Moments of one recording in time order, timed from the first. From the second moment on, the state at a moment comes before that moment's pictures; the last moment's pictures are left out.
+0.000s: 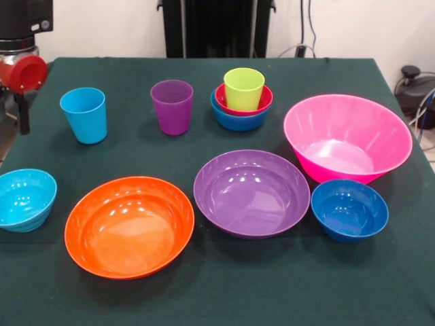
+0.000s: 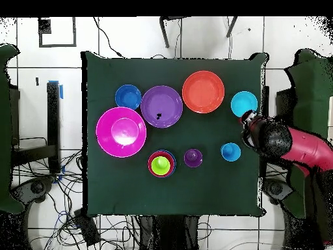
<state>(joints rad) -0.83 -0.59 0.28 1.48 -0.45 0.47 2.09</state>
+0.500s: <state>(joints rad) -0.73 -0.59 0.23 1.43 -0.37 0.47 2.09</state>
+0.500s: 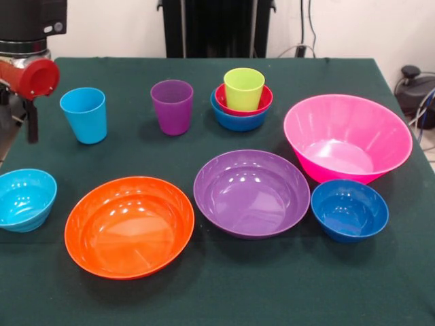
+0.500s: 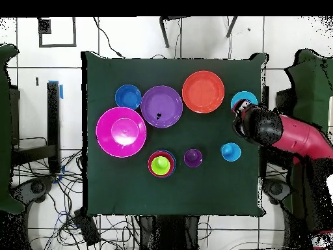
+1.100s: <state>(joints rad) -0.71 -0.59 0.17 1.40 -0.31 0.47 2.09</state>
